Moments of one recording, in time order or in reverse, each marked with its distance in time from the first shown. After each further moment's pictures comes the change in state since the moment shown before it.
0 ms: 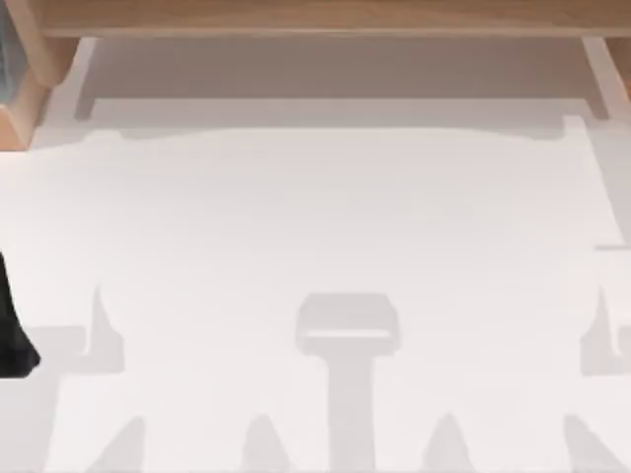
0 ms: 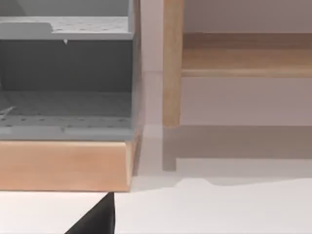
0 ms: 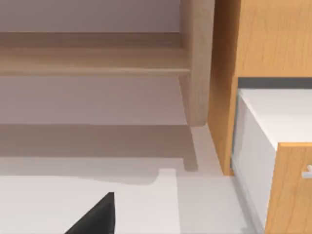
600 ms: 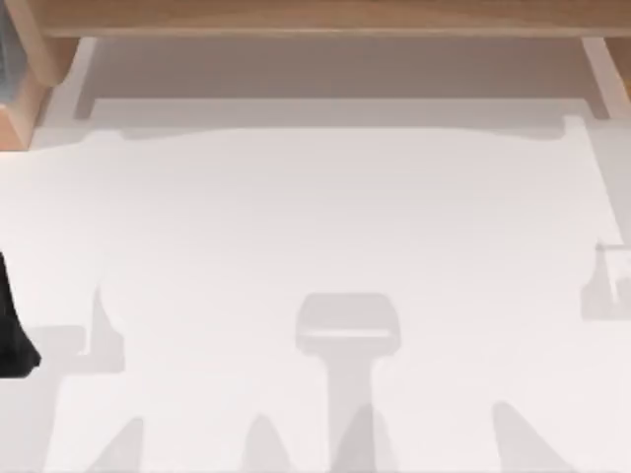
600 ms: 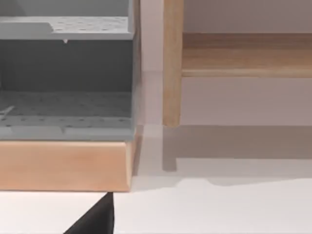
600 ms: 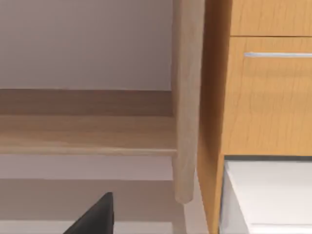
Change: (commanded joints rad) left arm 0.000 0.000 0.000 0.000 0.000 0.000; right arm -0.154 0.377 0.259 0.168 -0.152 0.005
